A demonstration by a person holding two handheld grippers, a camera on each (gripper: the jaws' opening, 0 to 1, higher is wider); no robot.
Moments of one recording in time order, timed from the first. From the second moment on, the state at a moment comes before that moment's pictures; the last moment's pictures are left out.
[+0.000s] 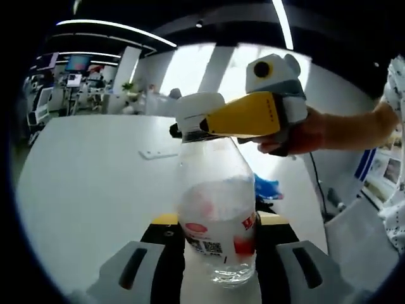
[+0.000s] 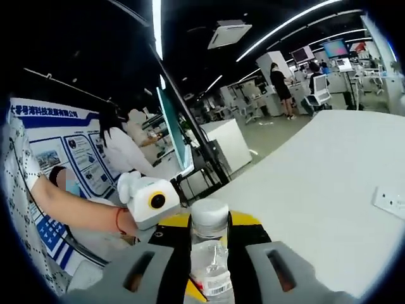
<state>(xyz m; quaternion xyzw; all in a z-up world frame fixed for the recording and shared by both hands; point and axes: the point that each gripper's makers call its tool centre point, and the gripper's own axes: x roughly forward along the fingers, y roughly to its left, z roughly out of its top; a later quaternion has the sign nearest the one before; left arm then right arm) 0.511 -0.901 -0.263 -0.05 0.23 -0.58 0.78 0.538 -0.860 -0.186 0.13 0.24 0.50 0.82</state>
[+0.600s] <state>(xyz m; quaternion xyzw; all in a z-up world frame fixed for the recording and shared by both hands) 0.531 -0.910 -0.251 -0.01 0.20 -0.58 0.79 0.552 -0.868 -0.171 0.08 0.17 0.49 0.85</state>
